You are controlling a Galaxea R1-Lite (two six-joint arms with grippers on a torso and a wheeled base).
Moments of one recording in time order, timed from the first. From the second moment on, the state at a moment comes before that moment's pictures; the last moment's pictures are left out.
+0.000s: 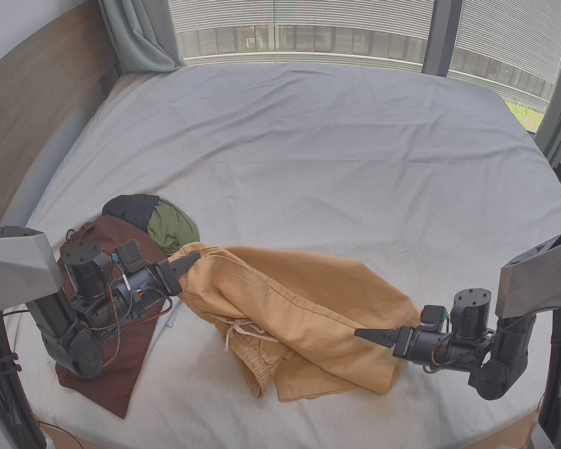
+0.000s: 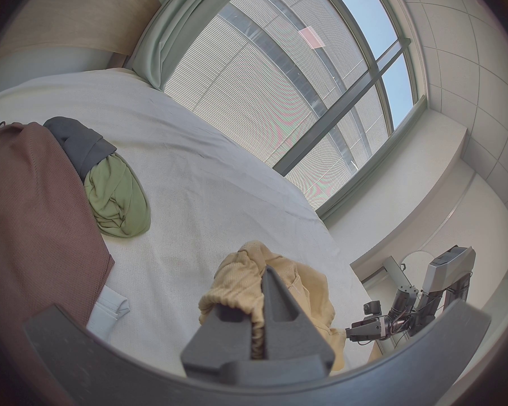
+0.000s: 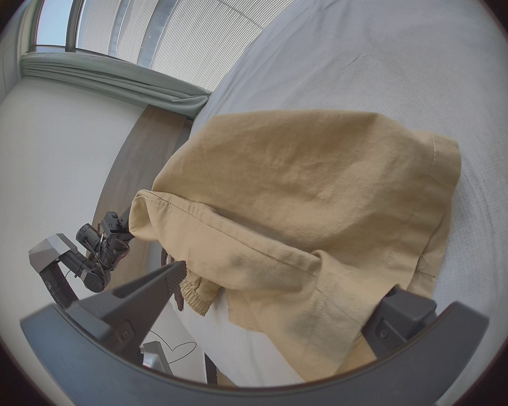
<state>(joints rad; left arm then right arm) -0.22 2.12 -0.47 -1.55 -0.41 -0.53 0.38 2.28 -0.28 -1.54 0.42 0.72</state>
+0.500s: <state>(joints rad) -0.21 2.12 -0.48 -1.55 -0.41 -0.53 0.39 2.27 -0.29 -1.55 0.42 0.73</state>
